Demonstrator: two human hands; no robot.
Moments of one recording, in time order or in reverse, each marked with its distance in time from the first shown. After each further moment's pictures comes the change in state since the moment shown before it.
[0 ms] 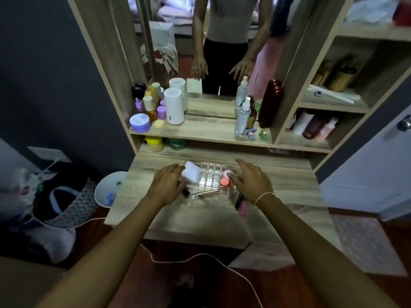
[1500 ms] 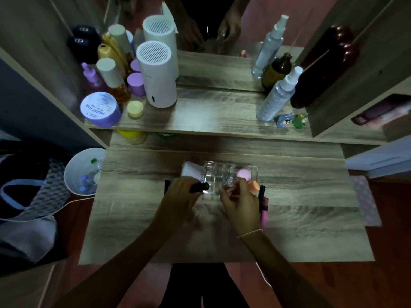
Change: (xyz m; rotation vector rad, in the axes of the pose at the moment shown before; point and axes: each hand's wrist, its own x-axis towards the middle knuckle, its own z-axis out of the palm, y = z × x) left_hand 0.082 -0.054 0.095 -0.432 0.038 0.221; right_hand 0.056 -0.040 0.122 0.489 0.143 0.368
